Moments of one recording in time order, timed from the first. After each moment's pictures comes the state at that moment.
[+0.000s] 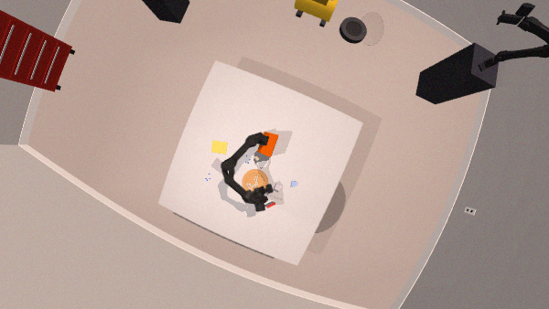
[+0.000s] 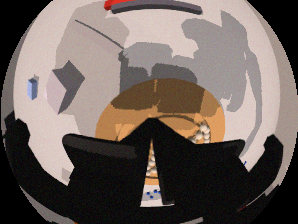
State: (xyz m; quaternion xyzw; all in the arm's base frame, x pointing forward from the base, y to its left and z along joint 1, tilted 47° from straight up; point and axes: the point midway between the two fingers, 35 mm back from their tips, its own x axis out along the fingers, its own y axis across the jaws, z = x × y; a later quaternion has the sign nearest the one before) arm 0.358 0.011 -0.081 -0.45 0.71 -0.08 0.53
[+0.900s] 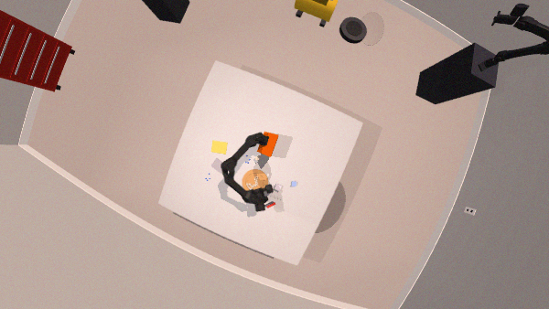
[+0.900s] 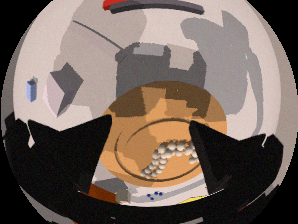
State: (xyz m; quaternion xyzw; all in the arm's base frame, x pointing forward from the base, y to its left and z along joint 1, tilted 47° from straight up) arm 0.359 0.009 -0.085 -0.45 0.71 -0.08 0.53
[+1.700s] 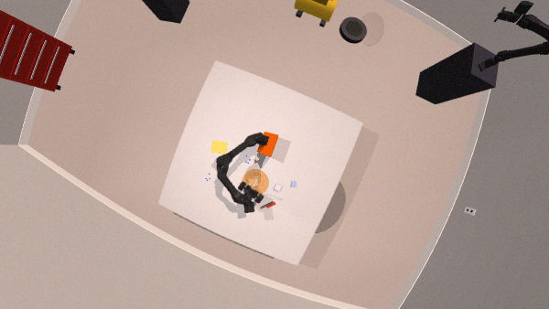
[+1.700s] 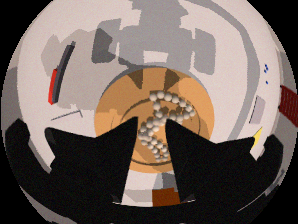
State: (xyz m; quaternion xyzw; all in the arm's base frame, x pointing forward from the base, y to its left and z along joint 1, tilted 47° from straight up) arm 0.374 -0.009 -0.022 -0.17 0.60 -0.39 0.68
